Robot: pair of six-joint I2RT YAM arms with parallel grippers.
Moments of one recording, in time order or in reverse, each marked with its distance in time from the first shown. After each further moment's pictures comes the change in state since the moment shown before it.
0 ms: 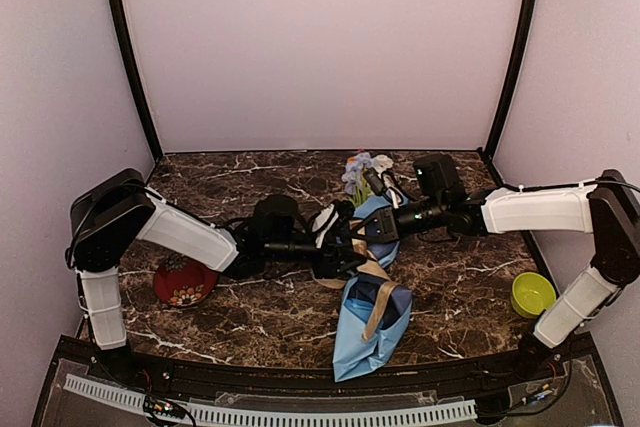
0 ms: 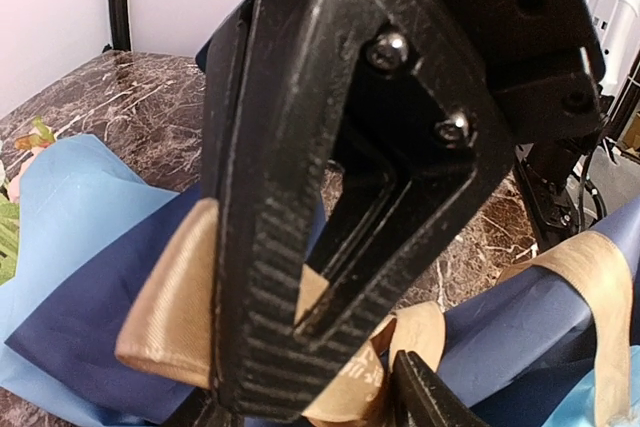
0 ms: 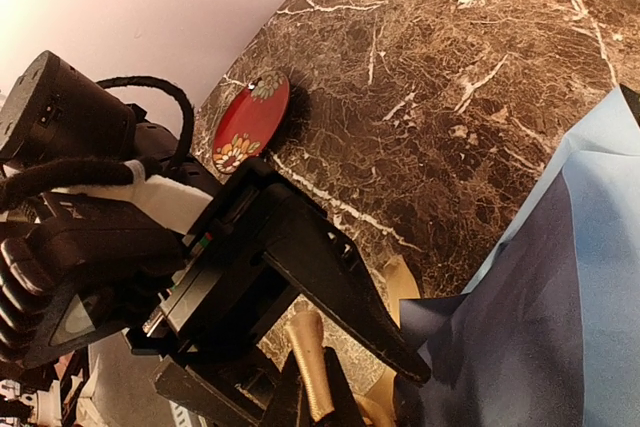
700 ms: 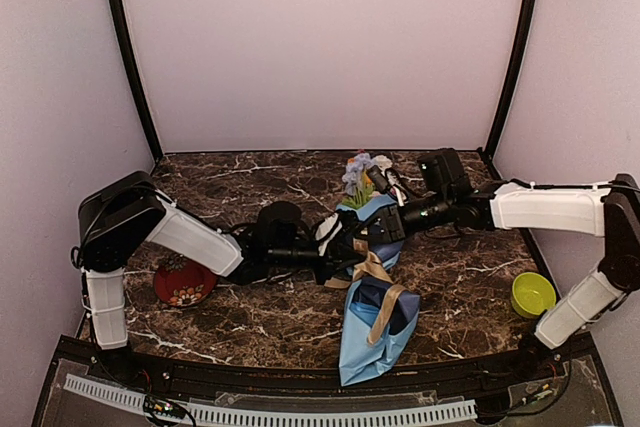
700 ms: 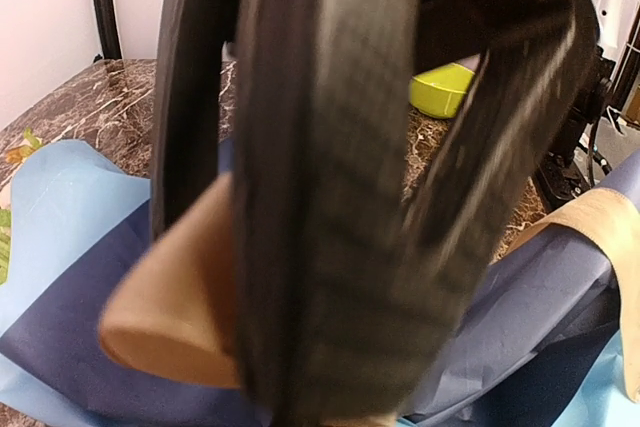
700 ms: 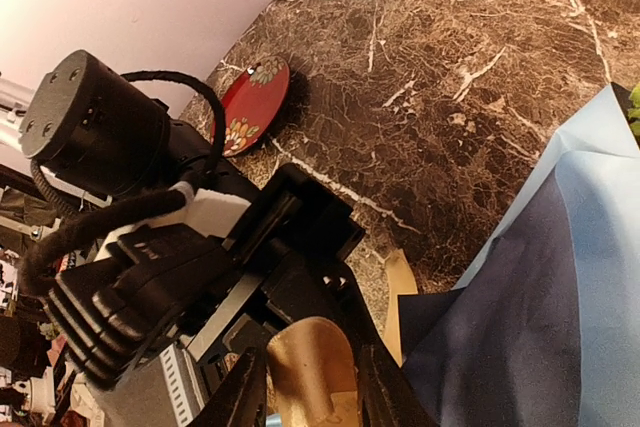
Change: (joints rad) left arm -0.013 0.050 -0.003 0.053 -0.002 0.076; right arm -0.006 -0.038 0.031 -0.125 0.008 -0.059
